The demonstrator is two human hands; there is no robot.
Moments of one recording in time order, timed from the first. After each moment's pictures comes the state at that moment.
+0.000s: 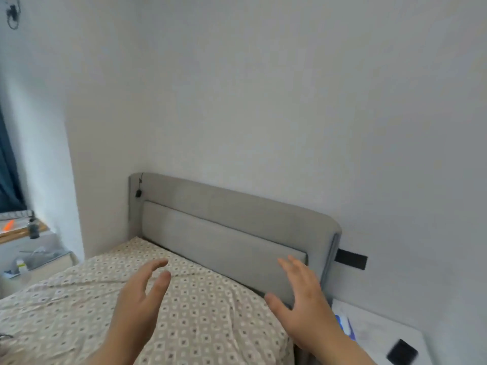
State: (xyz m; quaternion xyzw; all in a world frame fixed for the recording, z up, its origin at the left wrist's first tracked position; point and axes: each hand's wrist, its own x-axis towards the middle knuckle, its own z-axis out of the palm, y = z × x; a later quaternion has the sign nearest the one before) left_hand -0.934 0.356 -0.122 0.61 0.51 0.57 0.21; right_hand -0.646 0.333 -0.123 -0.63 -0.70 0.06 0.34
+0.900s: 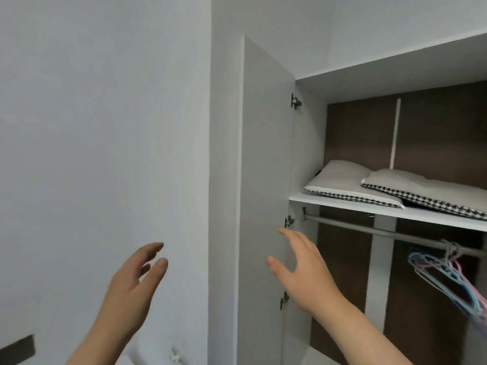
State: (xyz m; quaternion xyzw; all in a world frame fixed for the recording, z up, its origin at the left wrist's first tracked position) left_hand -0.357 0.370 -0.030 0.77 -0.05 0.35 0.53; right_hand -0.310 0.081 -0.005 -0.87 -0.19 -0.26 0.37
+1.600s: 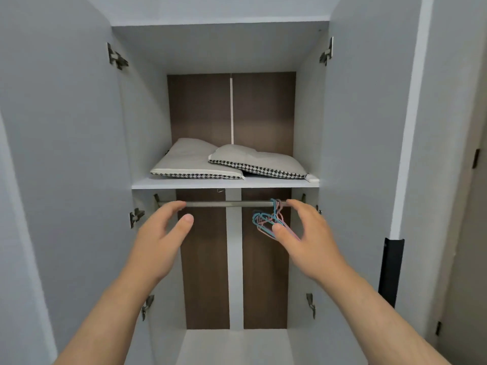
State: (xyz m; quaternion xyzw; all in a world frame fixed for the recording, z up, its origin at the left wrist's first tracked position) left_hand -0.198 0.083 -0.003 0.72 -0.36 0.14 0.58; right_hand -0.350 -0.135 -0.006 -0.86 0.16 -0.40 0.28
